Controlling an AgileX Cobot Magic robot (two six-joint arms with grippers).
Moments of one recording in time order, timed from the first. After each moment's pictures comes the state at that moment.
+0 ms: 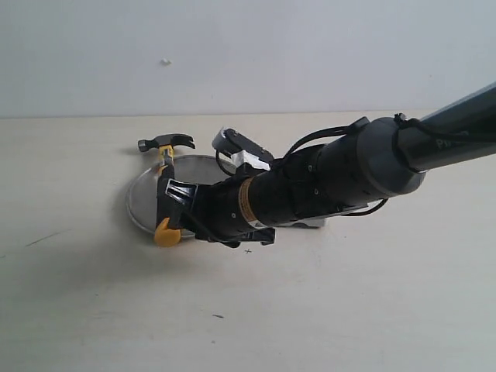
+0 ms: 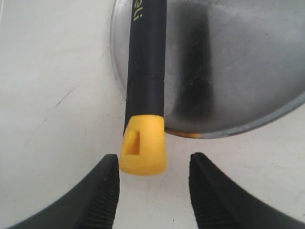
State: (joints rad) left arm -0.18 1.37 0.00 -0.19 -1.20 -0.29; right arm 0.54 2.05 -1.12 -1.22 -0.29 2.06
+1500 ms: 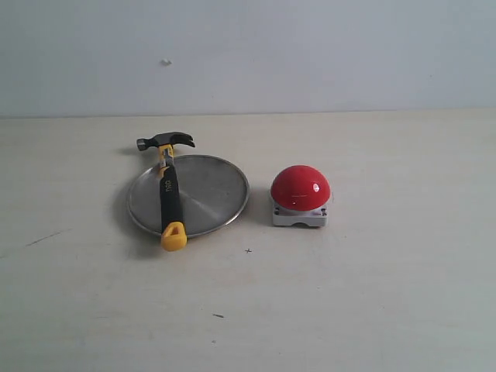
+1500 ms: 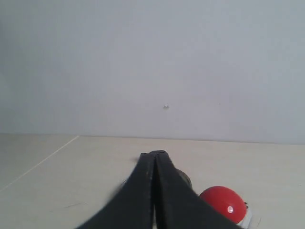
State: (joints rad) left arm -0.18 0.08 0.00 -0.13 -0.19 -0.28; right arm 0.55 0.40 -0.31 -1.62 0.14 1.89
